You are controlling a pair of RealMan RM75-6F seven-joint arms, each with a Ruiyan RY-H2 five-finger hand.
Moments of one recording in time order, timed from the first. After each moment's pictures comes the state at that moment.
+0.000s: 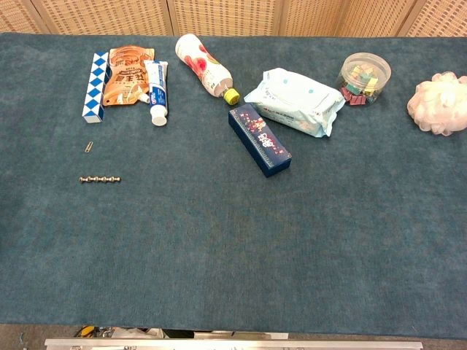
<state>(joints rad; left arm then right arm) 0.02 -1.13 -0.01 -1.79 1.51 1.58 0.14 -0.02 -1.02 0.06 -1.56 -1.53 1.57 0.14</state>
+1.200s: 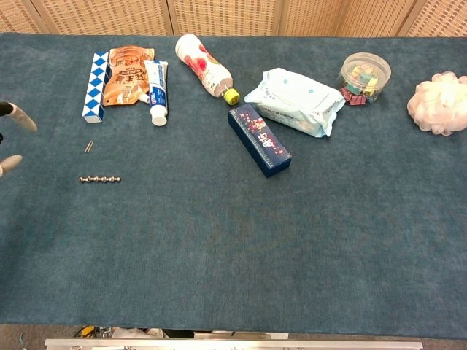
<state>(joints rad) -0.23 -1.09 -0.06 -1.89 1.38 1.19 0.32 0.04 -1.01 0.12 -1.57 -1.52 1.58 0.14</state>
